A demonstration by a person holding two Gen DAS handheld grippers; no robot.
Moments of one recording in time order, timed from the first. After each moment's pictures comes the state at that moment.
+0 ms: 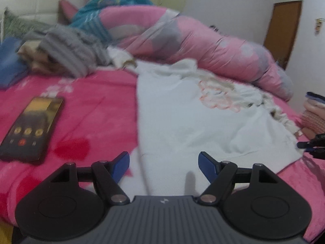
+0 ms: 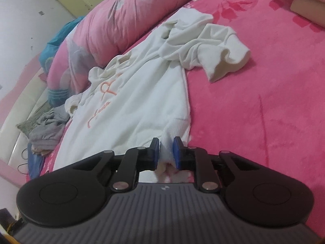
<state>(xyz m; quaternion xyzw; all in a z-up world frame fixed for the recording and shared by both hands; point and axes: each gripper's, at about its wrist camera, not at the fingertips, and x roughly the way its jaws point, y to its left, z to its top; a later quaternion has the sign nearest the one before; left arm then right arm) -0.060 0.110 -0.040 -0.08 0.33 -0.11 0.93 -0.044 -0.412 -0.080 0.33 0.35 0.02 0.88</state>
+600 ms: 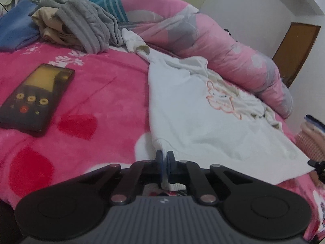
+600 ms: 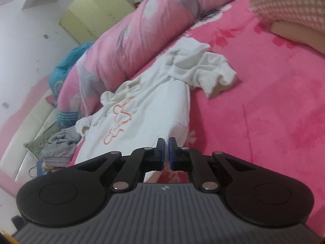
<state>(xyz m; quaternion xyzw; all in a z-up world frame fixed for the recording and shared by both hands) -0.065 0.136 -0.039 -0.17 0.33 -0.12 0.92 -0.104 -0.404 -0.038 0.36 0.27 -0.01 0.89</state>
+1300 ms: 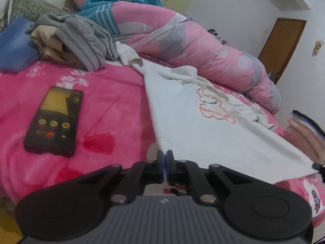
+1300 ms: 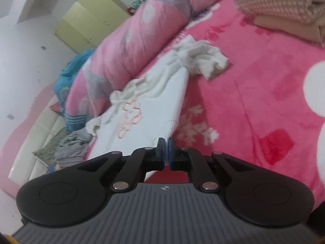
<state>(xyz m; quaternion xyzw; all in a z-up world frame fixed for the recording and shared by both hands) -0.084 0.170 -0.008 -0.13 0.34 -0.14 0.92 -0.182 -0.363 -0.003 0.39 0.27 -0.01 0.88</state>
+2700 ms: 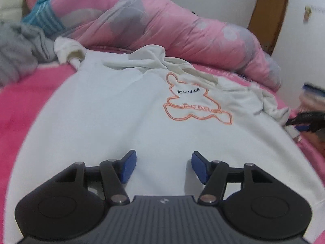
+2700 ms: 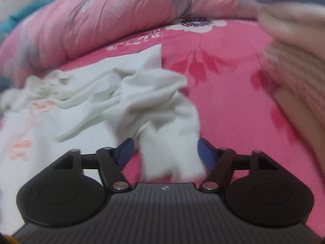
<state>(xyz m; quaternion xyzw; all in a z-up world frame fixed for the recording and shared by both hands) 0.048 0.014 -0.063 -0.08 0.33 -0.19 0.92 0.084 -0.460 -0.055 0.12 0.38 -0.11 0.91</state>
